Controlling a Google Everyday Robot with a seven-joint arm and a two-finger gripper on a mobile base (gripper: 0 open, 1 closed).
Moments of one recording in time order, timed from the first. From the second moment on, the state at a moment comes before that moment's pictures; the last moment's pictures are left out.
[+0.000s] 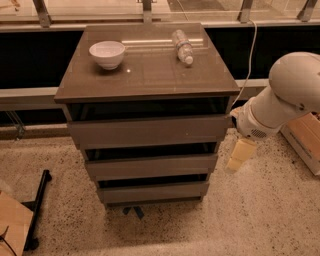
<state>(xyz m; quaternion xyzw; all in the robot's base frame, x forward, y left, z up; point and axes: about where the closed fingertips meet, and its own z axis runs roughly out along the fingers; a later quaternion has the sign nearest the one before) 0.528 -0.213 0.780 -0.59 0.79 0.01 0.19</state>
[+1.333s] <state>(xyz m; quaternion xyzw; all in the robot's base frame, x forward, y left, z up) 0.567 -0.211 0.670 -0.54 0.80 0.07 0.25</state>
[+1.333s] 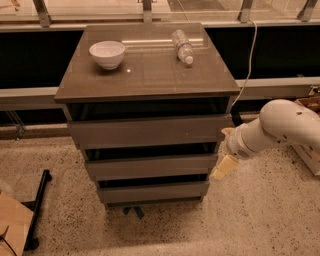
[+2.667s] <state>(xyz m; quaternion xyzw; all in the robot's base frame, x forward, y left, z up) 0.616 -0.190 0.567 -0.49 0.82 0.14 0.26</state>
